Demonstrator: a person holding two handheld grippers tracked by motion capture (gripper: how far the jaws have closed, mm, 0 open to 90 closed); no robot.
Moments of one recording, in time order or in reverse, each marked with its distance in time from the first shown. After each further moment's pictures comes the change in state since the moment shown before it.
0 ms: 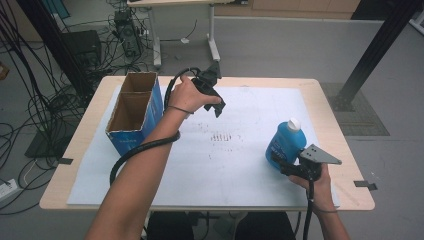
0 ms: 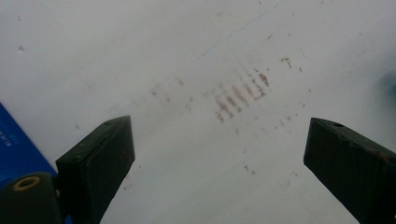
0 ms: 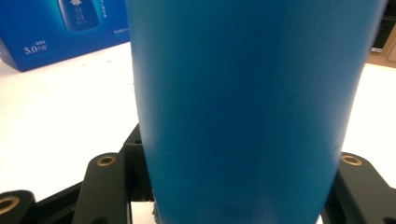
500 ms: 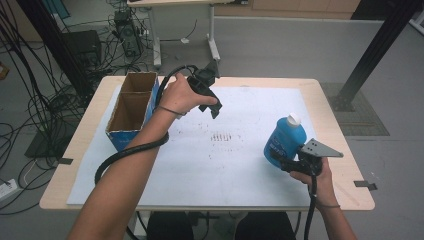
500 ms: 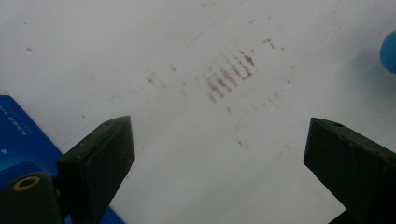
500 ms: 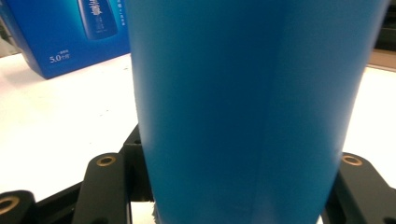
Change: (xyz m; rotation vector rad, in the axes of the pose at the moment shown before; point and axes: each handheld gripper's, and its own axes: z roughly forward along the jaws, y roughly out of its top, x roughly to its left) left arm -0.009 -0.018 -0.028 -0.005 0.001 0.089; right arm -0.016 0.016 0.003 0.007 0.074 0.006
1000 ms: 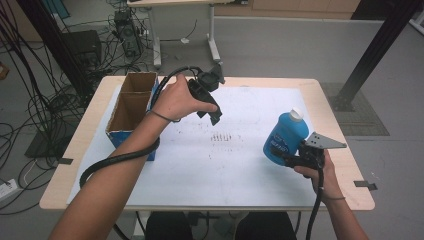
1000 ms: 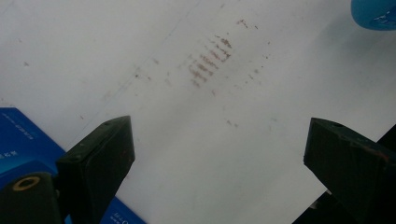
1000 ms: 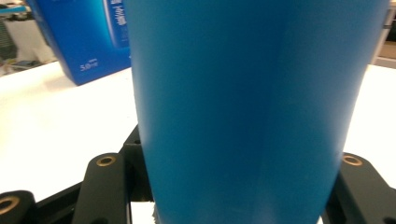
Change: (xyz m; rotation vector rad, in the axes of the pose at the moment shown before) left arm -0.023 -0.016 -0.020 0.002 0.007 0.158; right arm -0.035 0.010 0.004 0.000 0.129 0.029
